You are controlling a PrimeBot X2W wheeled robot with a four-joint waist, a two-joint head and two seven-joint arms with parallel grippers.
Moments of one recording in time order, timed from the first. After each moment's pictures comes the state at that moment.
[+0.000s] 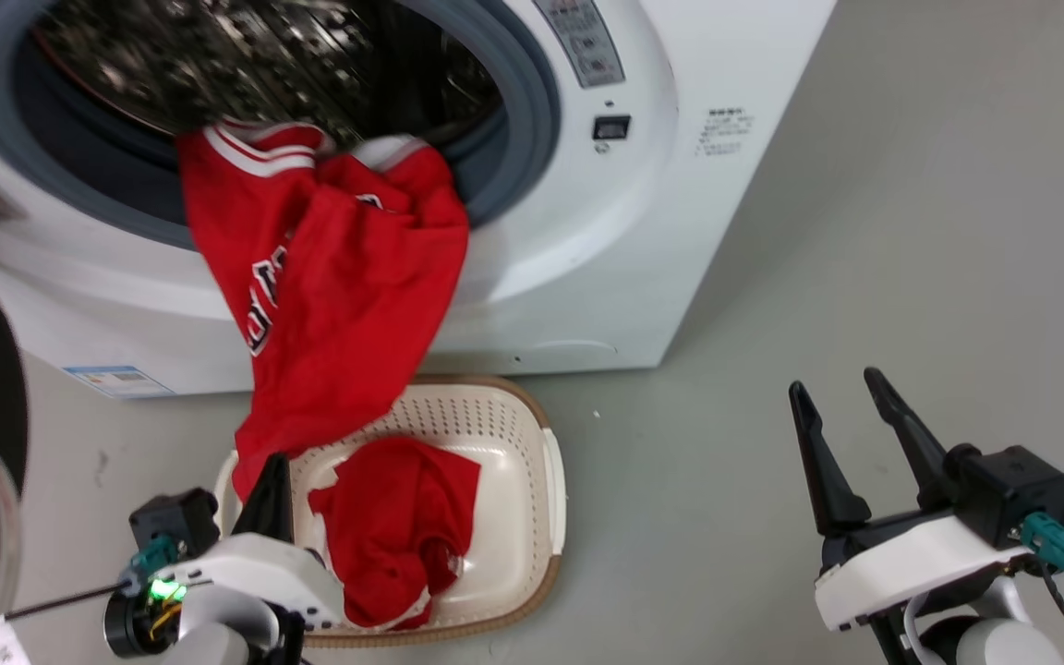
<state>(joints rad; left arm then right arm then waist) -0.19 0.27 -0.28 0.44 -0.64 0.11 -0.26 -0.03 -0.05 0.10 -0.09 0.15 0.13 -0.02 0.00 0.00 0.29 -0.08</state>
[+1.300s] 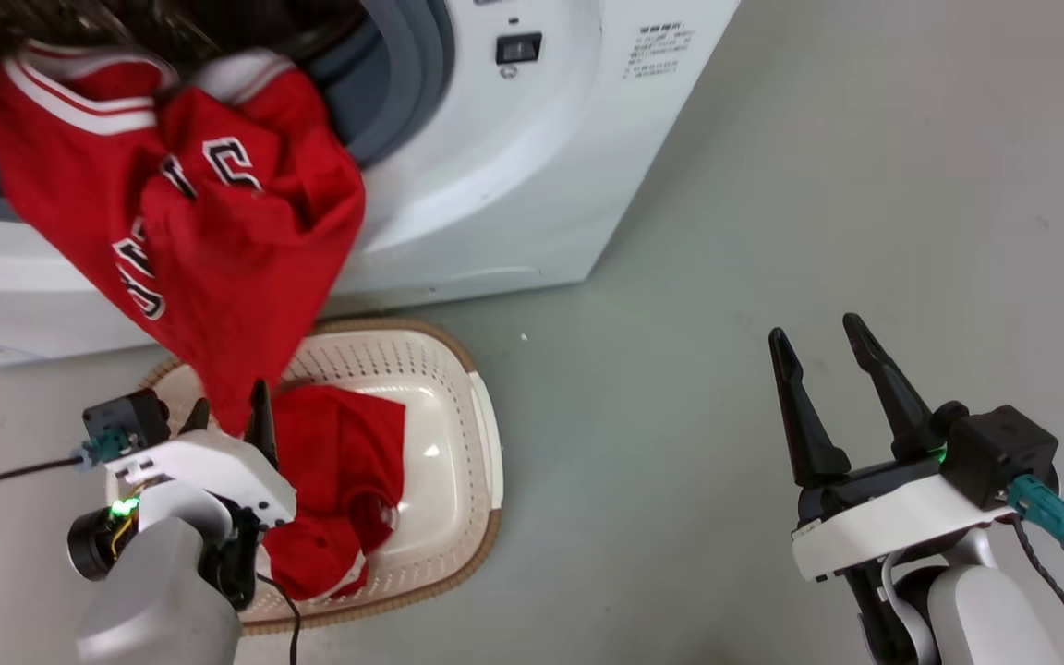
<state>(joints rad) -0.61 0.23 -0.15 1.07 -0.60 -0.09 -0.26 -0.16 -0.05 0.13 0.03 0.20 0.13 -0.14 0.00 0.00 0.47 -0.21</state>
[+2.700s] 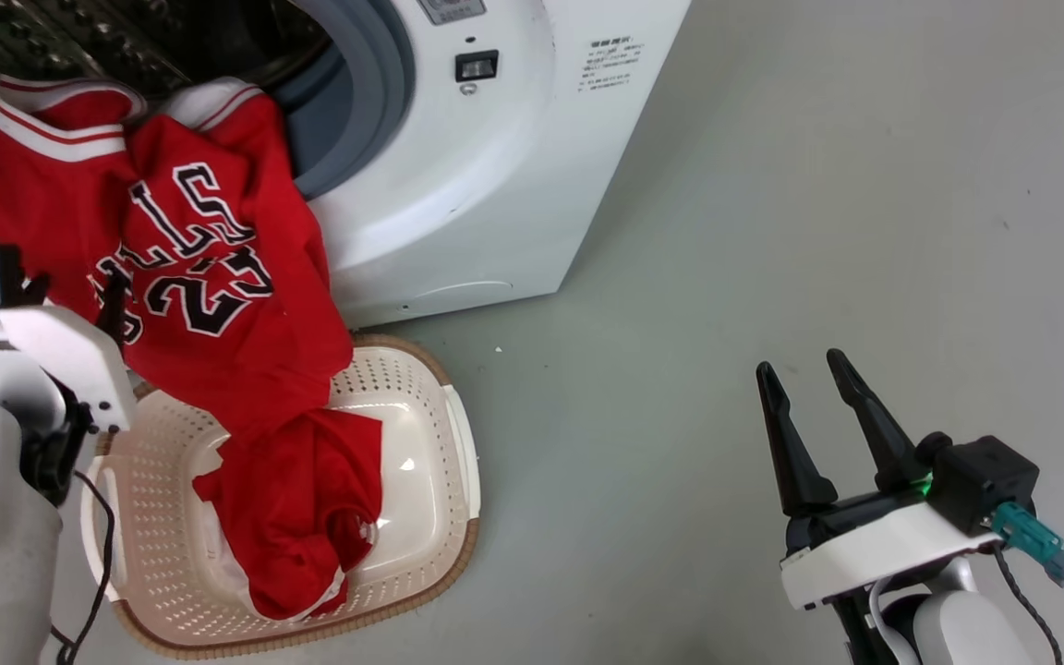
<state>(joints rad) -0.67 0.46 -0.08 0.78 -0.32 -0.13 0.06 -0.11 -0.05 0.16 0.06 0.24 0.13 -0.16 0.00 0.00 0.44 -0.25</state>
